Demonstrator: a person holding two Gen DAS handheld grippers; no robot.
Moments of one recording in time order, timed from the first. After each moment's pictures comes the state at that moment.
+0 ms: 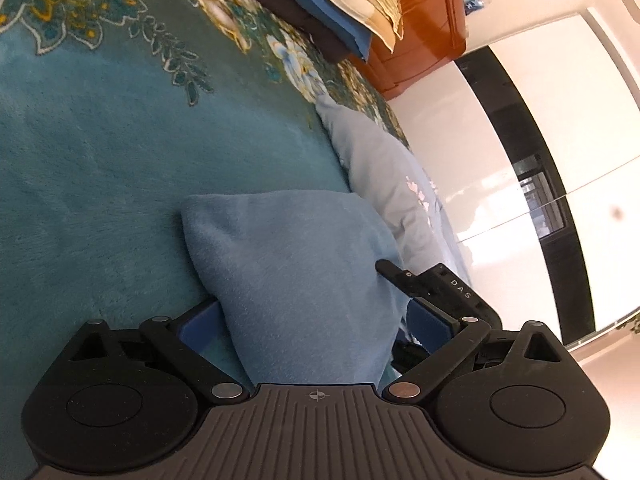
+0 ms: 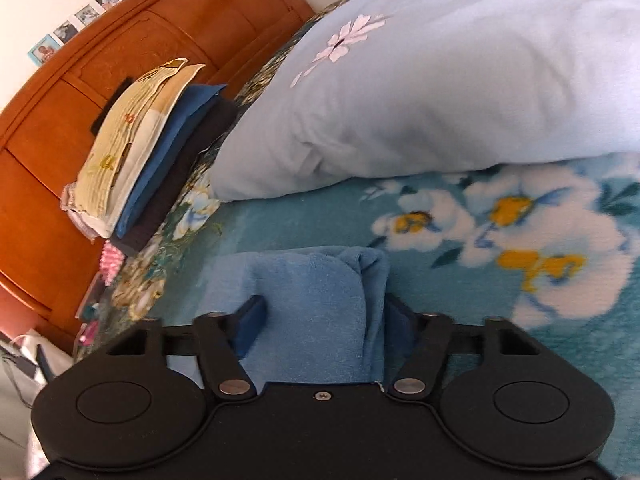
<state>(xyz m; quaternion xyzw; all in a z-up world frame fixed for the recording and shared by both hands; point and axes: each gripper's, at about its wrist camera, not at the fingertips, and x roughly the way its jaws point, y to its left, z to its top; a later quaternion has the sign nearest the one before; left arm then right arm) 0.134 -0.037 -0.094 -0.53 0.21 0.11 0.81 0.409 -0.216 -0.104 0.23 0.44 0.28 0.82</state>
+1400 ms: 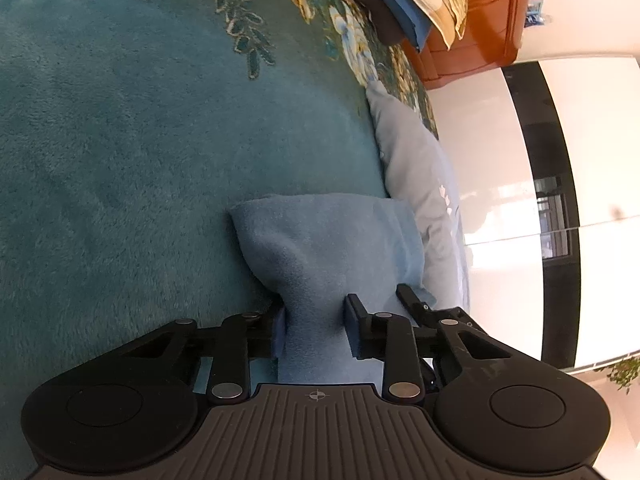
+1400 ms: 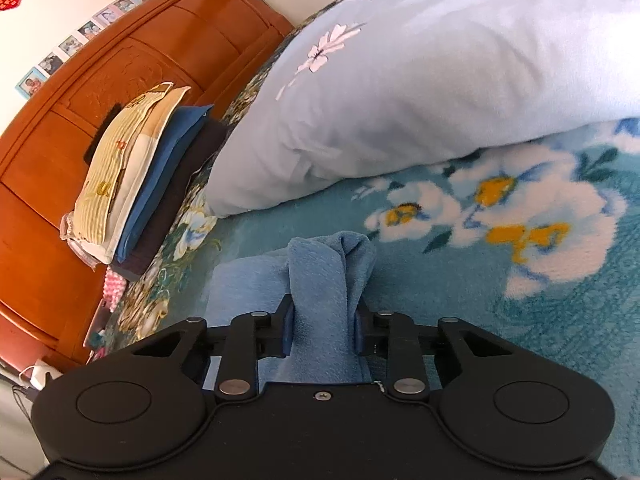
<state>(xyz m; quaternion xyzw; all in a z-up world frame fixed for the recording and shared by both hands) 0.142 0.003 -0.119 -0.62 0.24 0.11 0.74 0.393 -0.222 -0.099 0.26 0.43 0.25 0.83</state>
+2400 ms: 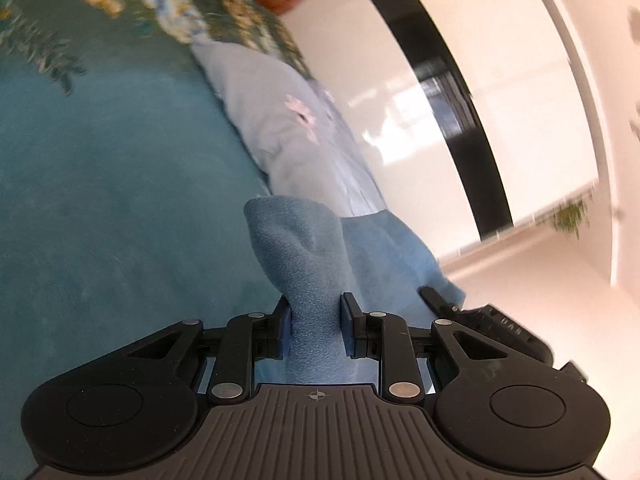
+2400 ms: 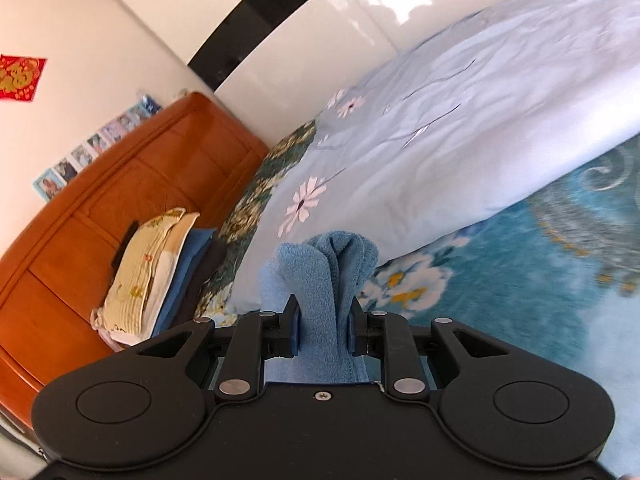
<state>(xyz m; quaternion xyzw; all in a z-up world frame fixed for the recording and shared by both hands) 0.119 -0.039 -0.035 -0.47 0.27 -0.11 0.83 0.246 -0.341 0.021 0.32 0.30 0.15 0.89</state>
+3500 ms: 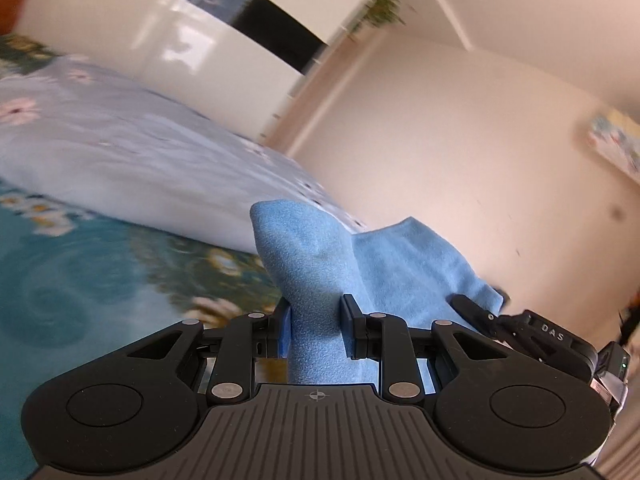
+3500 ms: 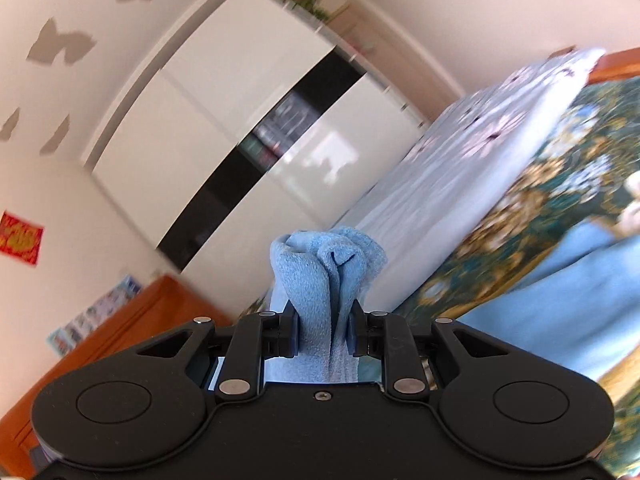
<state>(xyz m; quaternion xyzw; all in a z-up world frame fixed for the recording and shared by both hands) 0.045 -0.280 0.107 -0.20 0.28 -0.39 0.85 -0.069 -0.573 0.103 0.40 0.08 -0.02 0.91</state>
